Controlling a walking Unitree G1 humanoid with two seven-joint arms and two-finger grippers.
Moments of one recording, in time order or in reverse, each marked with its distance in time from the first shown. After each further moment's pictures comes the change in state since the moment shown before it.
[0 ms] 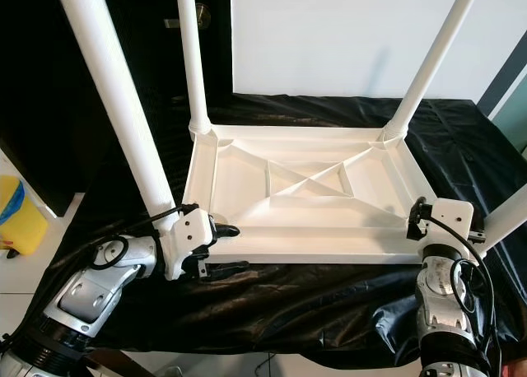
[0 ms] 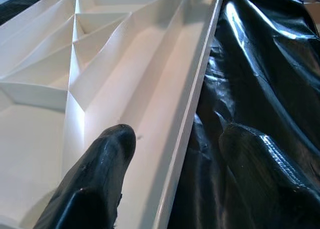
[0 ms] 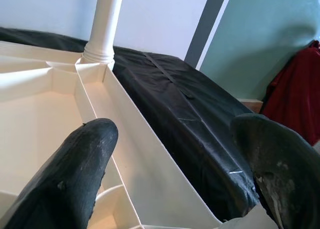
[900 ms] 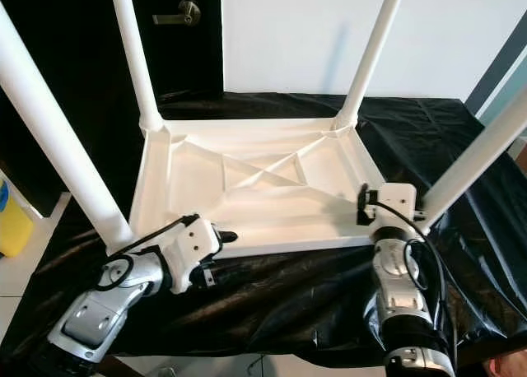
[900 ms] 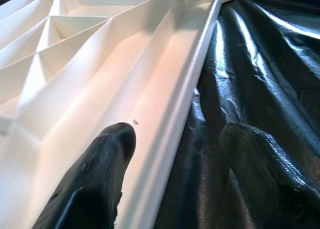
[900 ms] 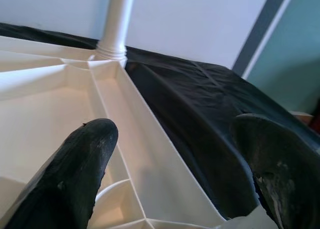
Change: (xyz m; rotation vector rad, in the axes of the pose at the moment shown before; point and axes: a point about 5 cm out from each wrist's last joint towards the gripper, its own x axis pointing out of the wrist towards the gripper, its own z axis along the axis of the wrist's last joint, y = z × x) left arm 0.000 -0.015 -0.008 -0.057 0.047 0.125; right arm 0.001 0.052 0.015 0.044 -0.007 0.167
